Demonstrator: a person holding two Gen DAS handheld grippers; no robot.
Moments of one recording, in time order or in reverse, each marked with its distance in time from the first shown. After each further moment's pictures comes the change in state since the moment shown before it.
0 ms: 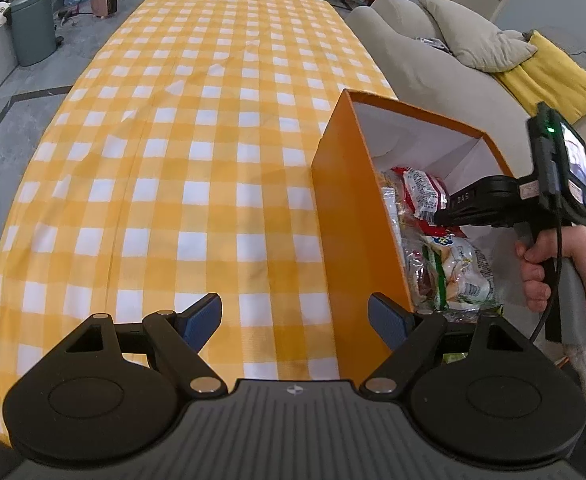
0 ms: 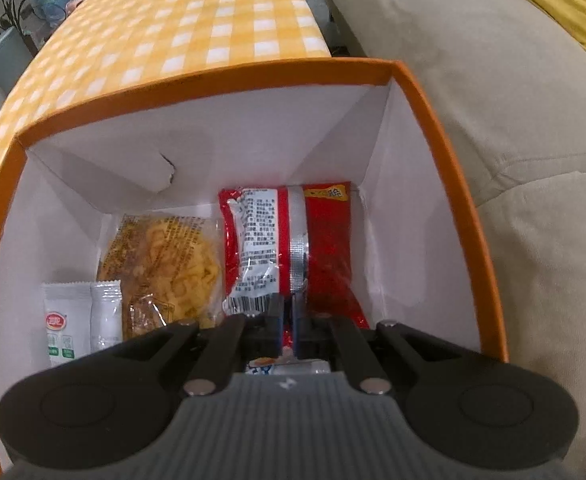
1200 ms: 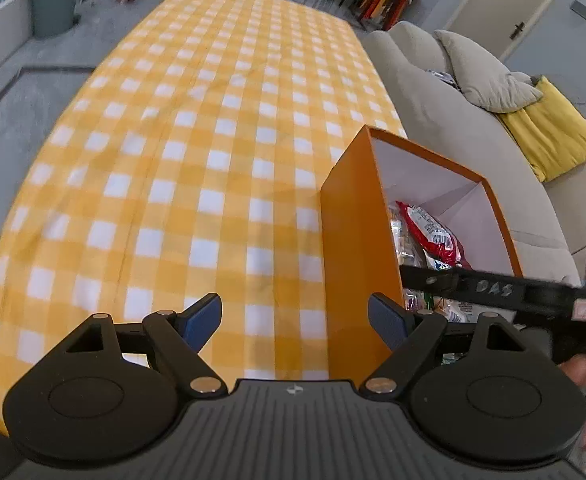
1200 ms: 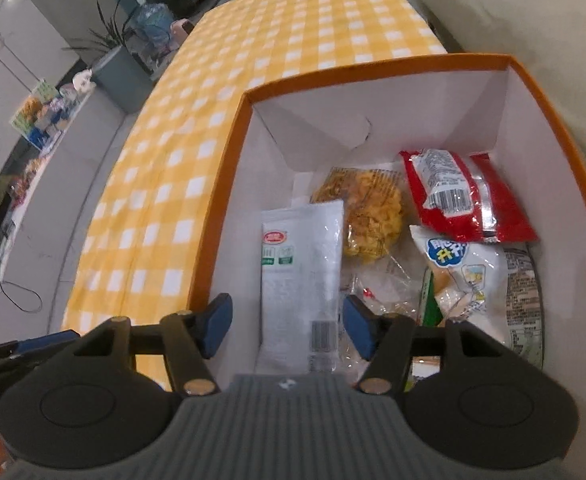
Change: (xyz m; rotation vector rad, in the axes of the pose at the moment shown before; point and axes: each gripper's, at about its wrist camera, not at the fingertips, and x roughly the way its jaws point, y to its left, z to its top) left arm -0.016 0.022 0.006 -0.120 -0.041 -0.050; right arm -0.061 0.047 -0.061 -0.012 -0.053 0.358
